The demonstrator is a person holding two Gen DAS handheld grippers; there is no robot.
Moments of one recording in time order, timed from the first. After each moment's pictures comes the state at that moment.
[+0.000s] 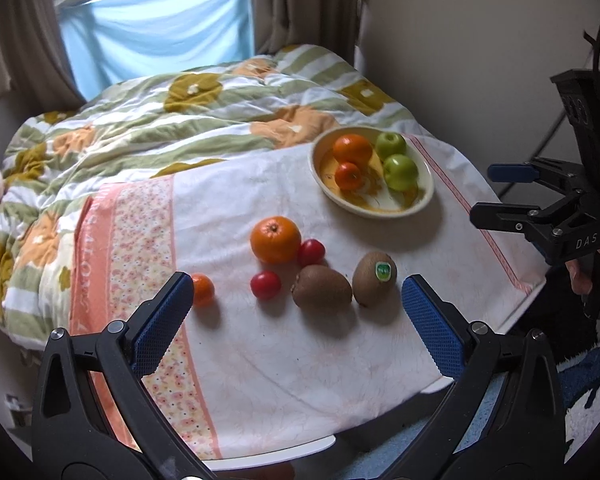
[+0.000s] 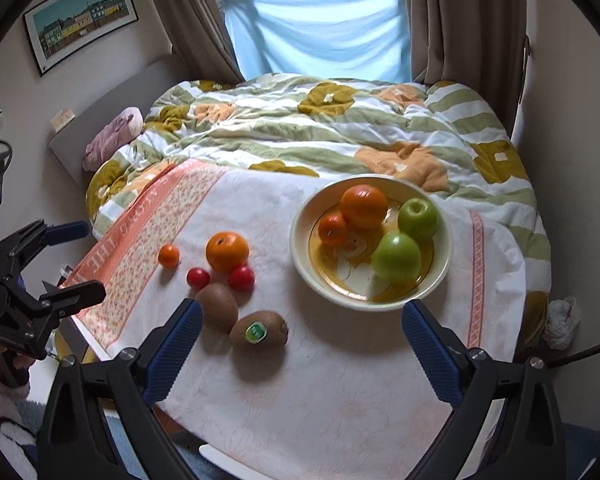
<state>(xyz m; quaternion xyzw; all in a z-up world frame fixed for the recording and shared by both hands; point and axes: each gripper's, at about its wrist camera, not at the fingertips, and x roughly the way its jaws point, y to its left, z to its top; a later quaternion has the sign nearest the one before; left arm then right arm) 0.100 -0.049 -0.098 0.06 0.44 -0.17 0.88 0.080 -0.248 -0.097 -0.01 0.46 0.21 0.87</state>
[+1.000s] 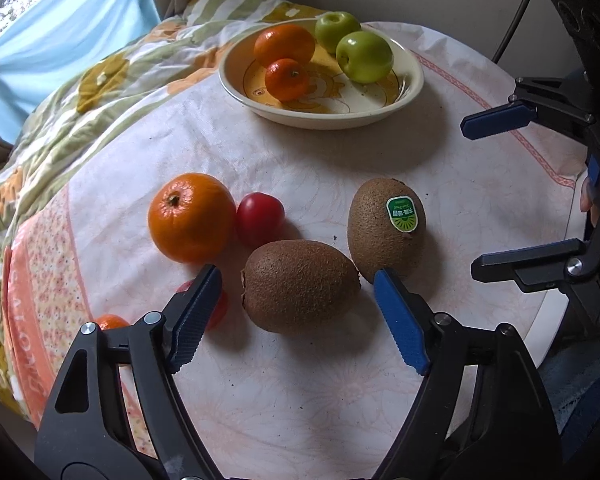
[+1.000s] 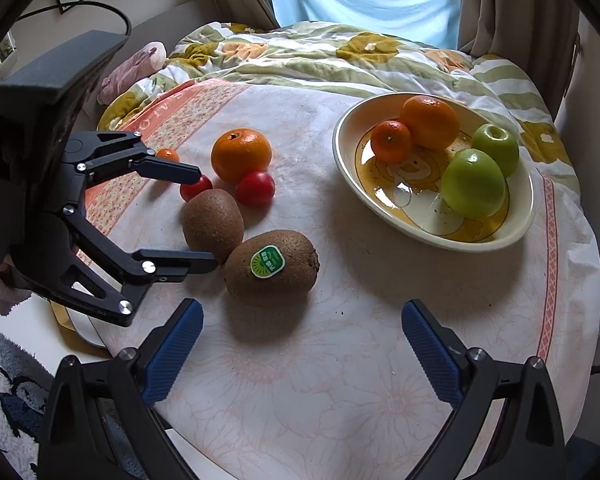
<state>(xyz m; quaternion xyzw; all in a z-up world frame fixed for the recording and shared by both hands) 0.152 -0.104 -0.218 0.19 0.50 -0.27 0.80 0.082 -0.215 -0.191 -0.07 0.49 0.26 0.83</state>
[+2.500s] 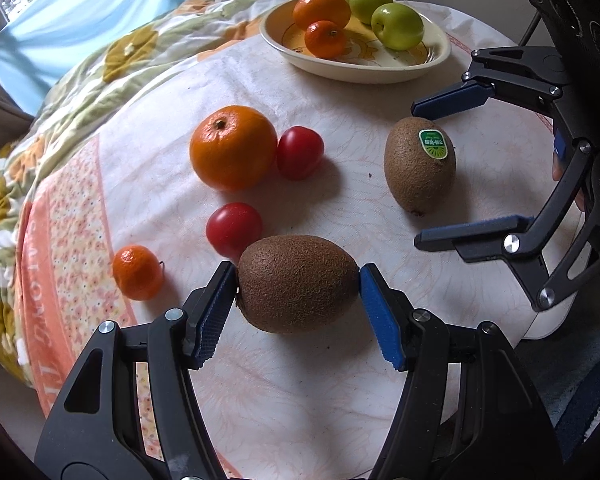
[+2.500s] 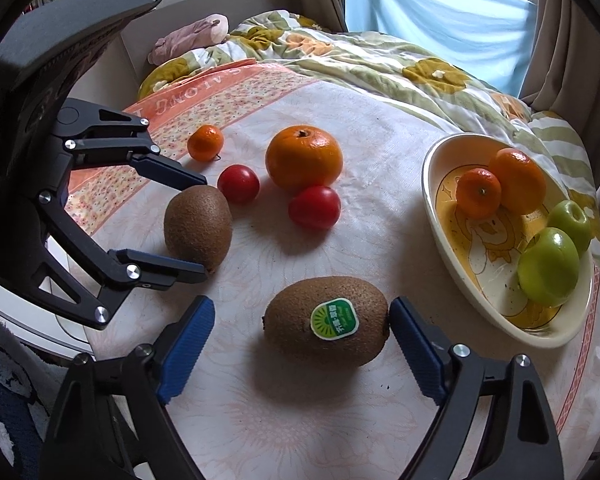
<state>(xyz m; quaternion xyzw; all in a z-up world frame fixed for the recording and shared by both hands) 0.128 -0.069 -0.221 0.19 0.52 -0.21 0.80 0.096 -0.164 -0.215 -0.15 0.45 0.34 0.81</state>
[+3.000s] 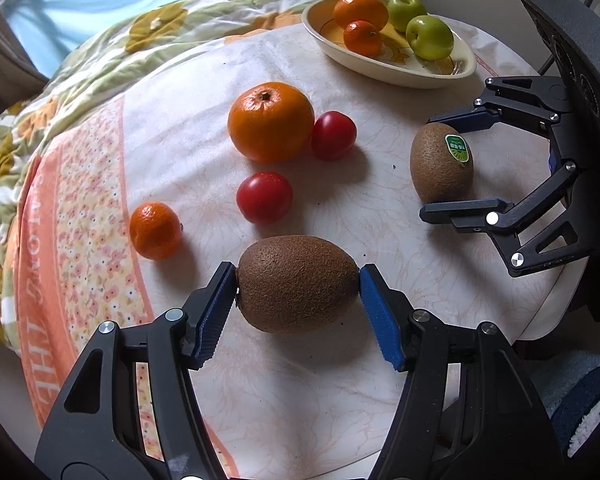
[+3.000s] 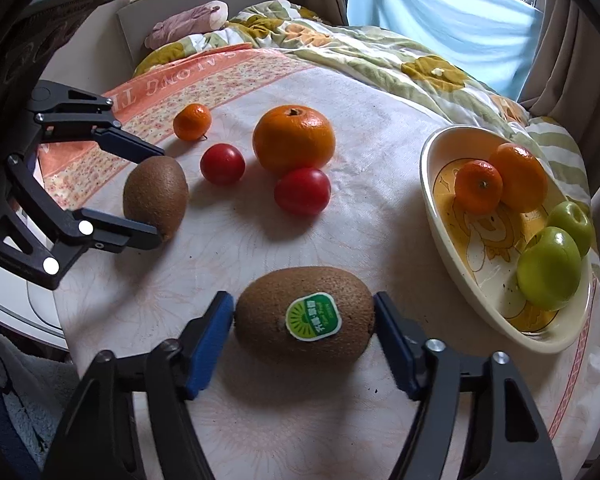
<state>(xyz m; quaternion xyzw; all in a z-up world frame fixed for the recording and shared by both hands) 0.127 -0.046 -0.221 0.14 0.54 -0.18 0.81 0.099 -0.161 -0.227 -0.19 0.46 0.33 0.80</state>
